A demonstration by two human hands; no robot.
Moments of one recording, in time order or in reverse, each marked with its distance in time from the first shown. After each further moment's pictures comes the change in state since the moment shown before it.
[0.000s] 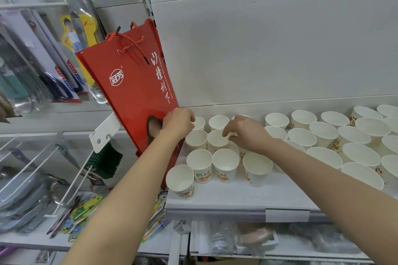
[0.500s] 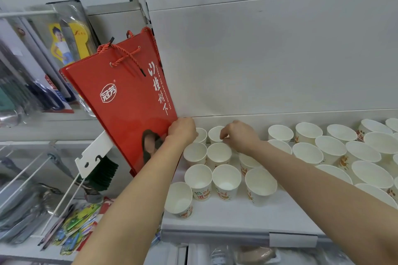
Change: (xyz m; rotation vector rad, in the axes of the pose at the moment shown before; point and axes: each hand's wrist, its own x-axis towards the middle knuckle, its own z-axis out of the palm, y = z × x) left_hand 0.034 0.010 0.016 0.001 -0.109 -0.089; right_hand 0.052 0.011 0.015 -0.025 -0.101 0.200
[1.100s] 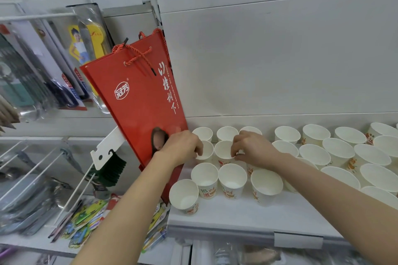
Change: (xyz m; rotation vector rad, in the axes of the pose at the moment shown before) left_hand -0.057 -0.028 -0.007 0.203 -0.054 0.396; right_hand -0.041 0.012 -0.001 -0.027 -0.013 -0.328
